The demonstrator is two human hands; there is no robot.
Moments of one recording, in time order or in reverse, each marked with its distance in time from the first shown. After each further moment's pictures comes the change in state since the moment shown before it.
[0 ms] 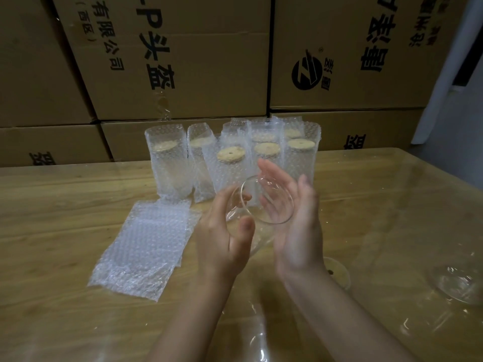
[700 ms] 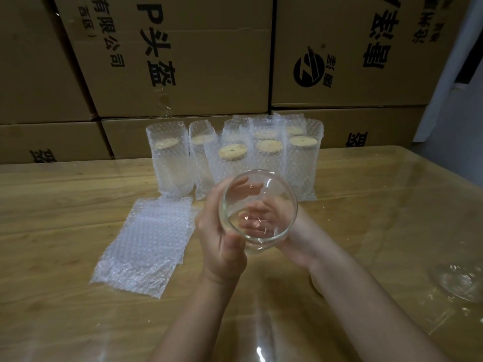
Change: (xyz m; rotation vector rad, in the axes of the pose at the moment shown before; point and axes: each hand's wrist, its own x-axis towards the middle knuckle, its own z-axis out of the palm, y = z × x) left_hand 0.003 0.005 0.004 -0.539 0.064 0.077; right_hand 0.025 0.014 -0.026 -0.148 -0.242 0.584
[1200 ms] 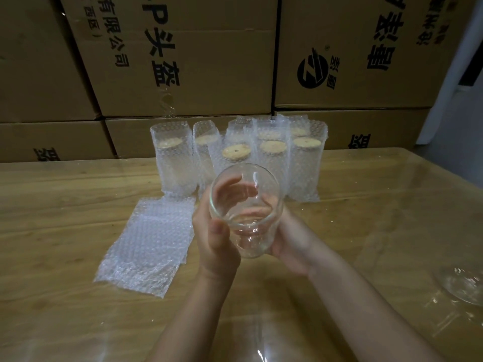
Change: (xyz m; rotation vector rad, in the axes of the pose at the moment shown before) left_hand 0.007 0.006 -0.006 -0.082 0.052 -0.148; right_hand -0.005 0.003 0.010 -0.011 -0.059 0.085
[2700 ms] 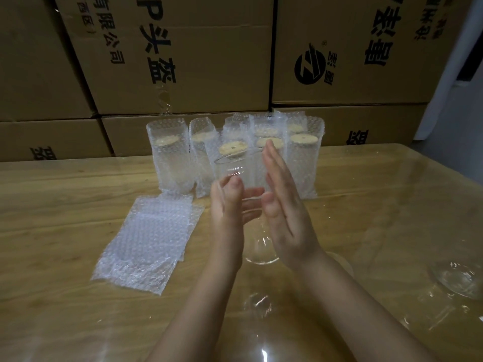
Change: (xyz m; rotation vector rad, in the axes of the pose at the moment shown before) left_hand 0.002 -0.011 0.011 0.005 0.026 -0.513; right_hand 0.000 0.005 0.000 -0.678 0.187 -1.044
